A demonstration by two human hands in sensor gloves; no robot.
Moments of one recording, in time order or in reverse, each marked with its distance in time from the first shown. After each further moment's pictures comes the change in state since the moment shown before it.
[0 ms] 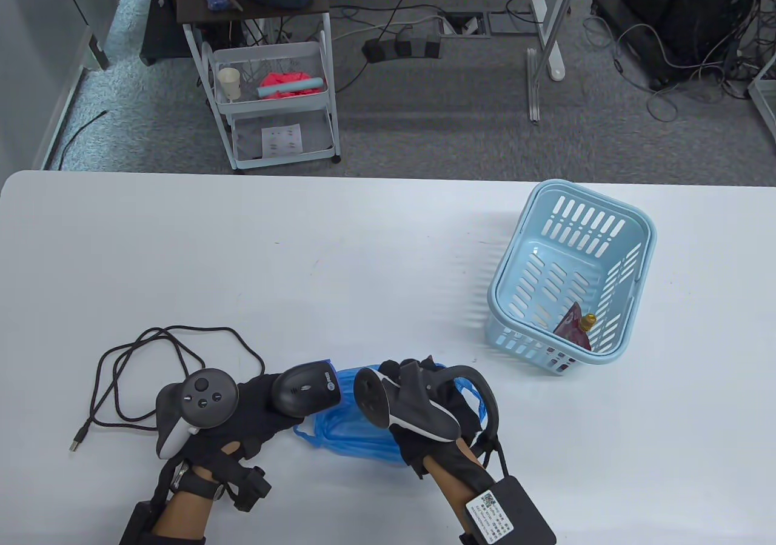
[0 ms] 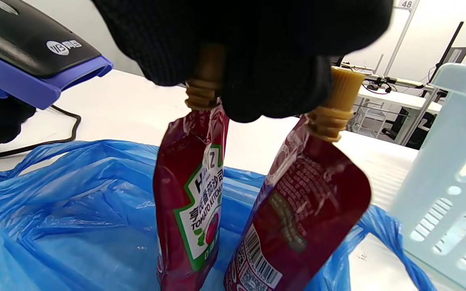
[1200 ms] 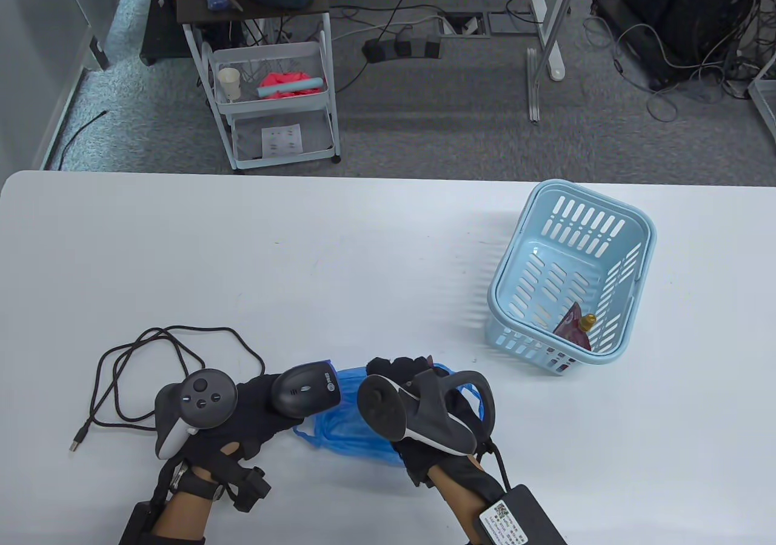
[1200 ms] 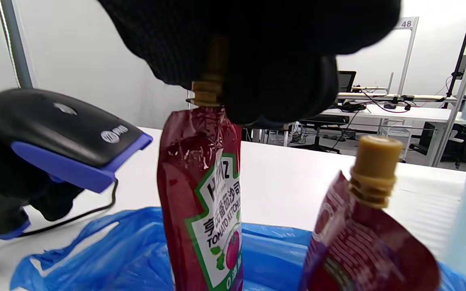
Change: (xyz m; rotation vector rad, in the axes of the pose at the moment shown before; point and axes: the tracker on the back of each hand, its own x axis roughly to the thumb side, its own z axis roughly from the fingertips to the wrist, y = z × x) left_hand 0.000 -0.001 0.001 0.000 -0.007 0.008; right_hand -0.001 -0.022 0.016 -0.135 -0.061 -0.131
